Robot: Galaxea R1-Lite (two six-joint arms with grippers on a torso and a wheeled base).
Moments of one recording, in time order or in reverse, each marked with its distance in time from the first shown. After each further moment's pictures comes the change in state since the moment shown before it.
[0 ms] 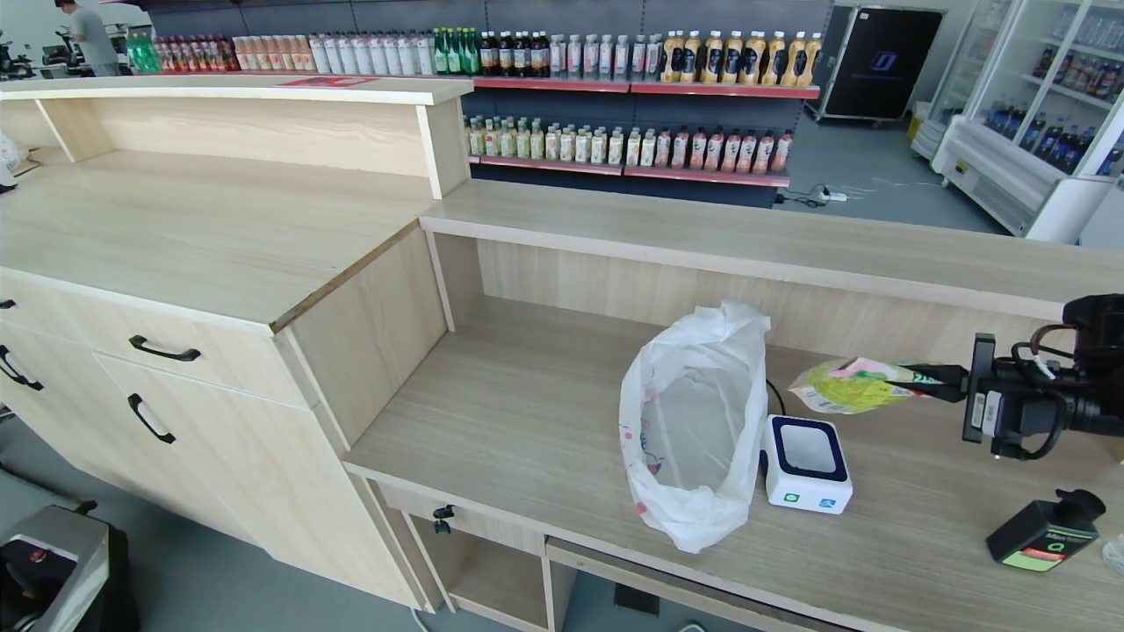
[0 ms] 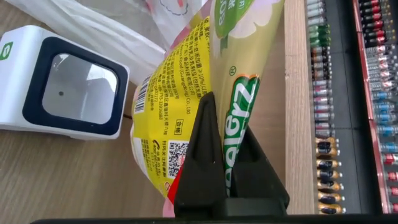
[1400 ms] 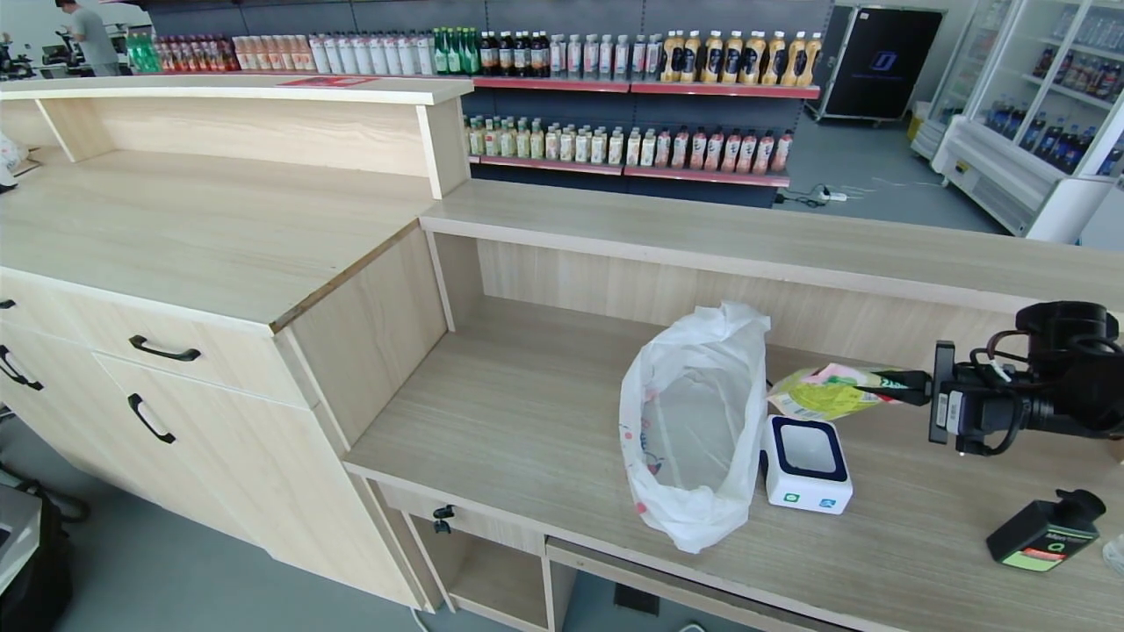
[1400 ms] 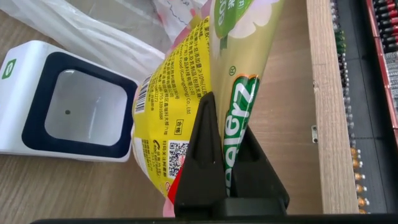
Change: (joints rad) left arm 0.000 0.000 0.000 0.000 0.000 0.000; right arm 0.053 0.092 -0.059 0.001 0.000 0.030
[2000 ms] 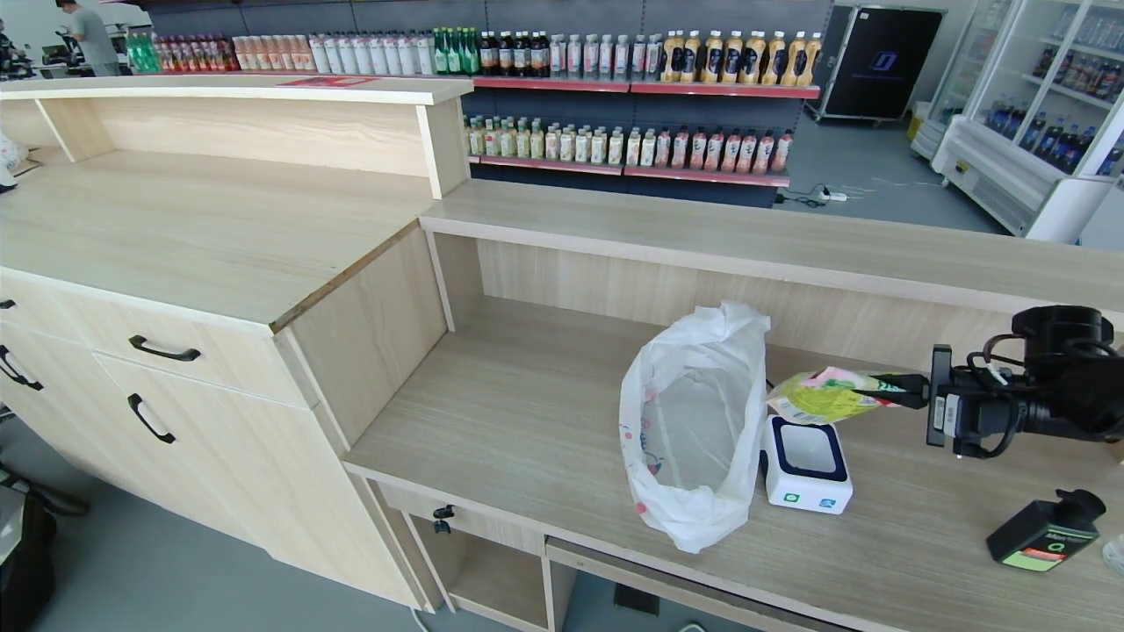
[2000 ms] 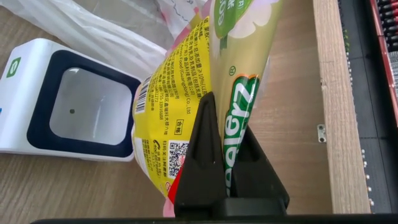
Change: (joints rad) left arm 0.000 0.000 0.000 0.000 0.000 0.000; right arm 0.002 0.015 -0.001 -0.001 0.000 -0.004
